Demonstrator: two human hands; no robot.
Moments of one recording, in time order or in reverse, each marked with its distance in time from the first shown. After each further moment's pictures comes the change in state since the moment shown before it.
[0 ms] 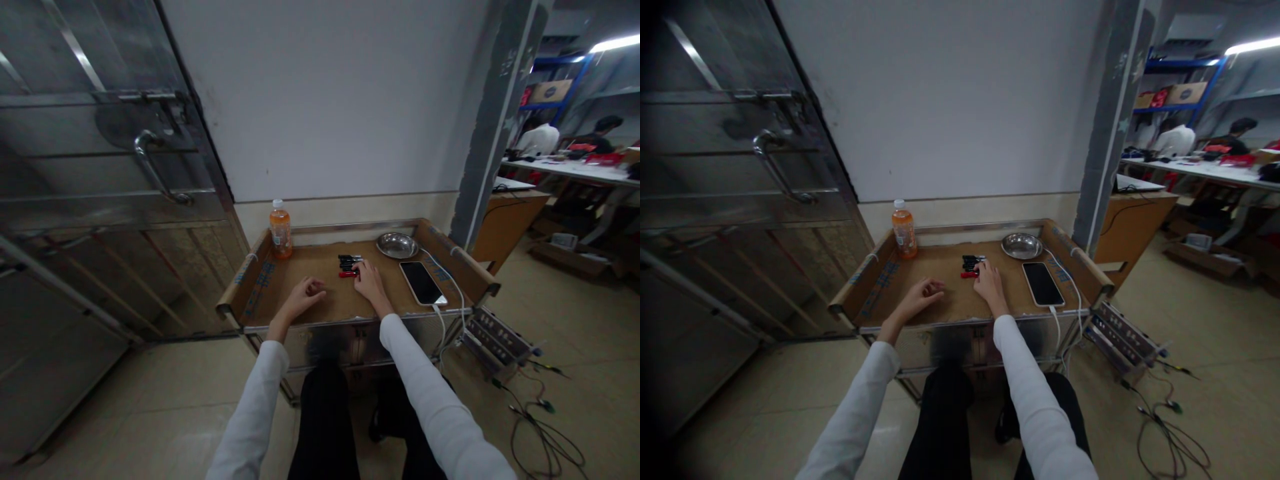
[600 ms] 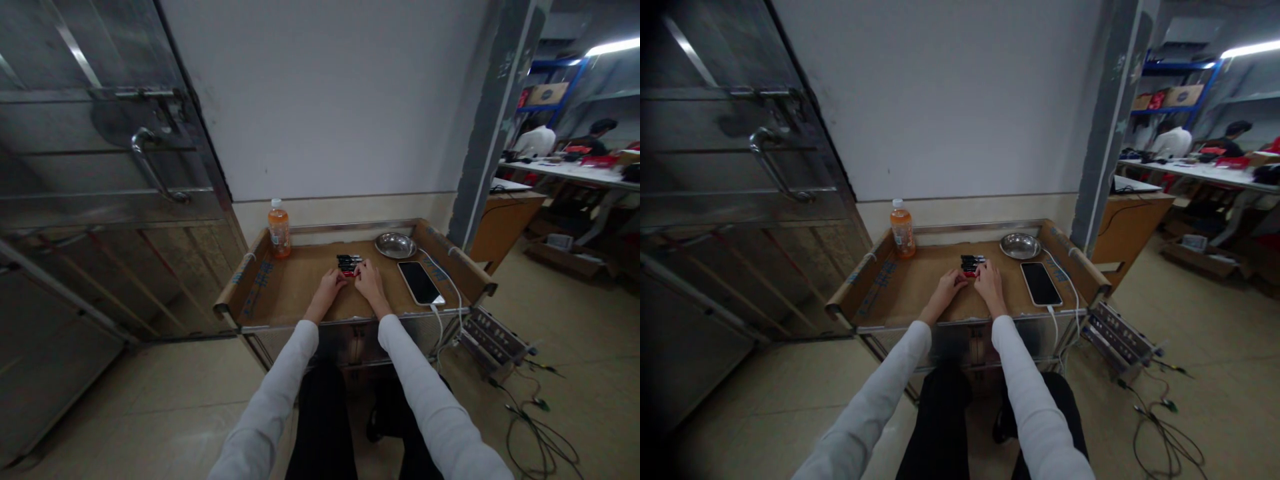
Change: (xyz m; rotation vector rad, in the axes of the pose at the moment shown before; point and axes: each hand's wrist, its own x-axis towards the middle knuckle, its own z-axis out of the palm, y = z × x) left_hand 0.053 0.012 0.074 0.087 0.120 0.095; right_hand -0.001 -0.003 -0.009 -0.072 -0.032 0.074
